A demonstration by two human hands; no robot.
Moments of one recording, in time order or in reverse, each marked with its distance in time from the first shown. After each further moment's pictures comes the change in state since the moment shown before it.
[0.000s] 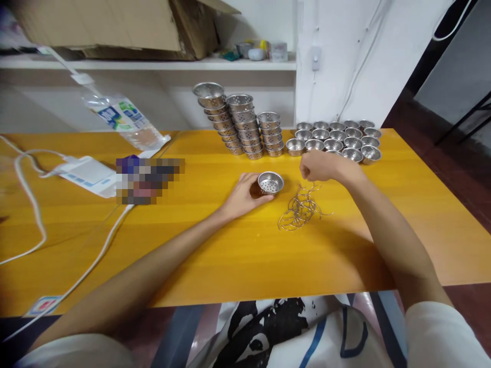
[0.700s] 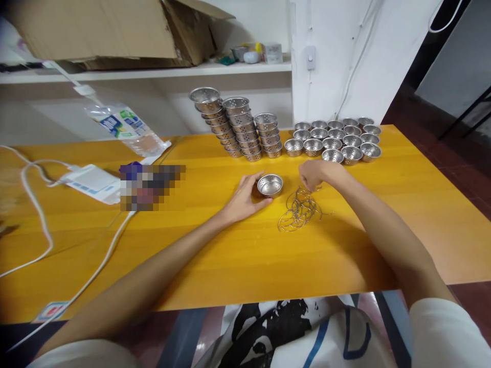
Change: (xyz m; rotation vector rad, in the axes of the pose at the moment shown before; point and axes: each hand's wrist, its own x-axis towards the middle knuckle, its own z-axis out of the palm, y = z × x) left_hand -0.006 0.003 0.000 -0.013 -0.024 0.031; right_hand 0.020 -0.013 0.016 0.011 -0.238 0.071
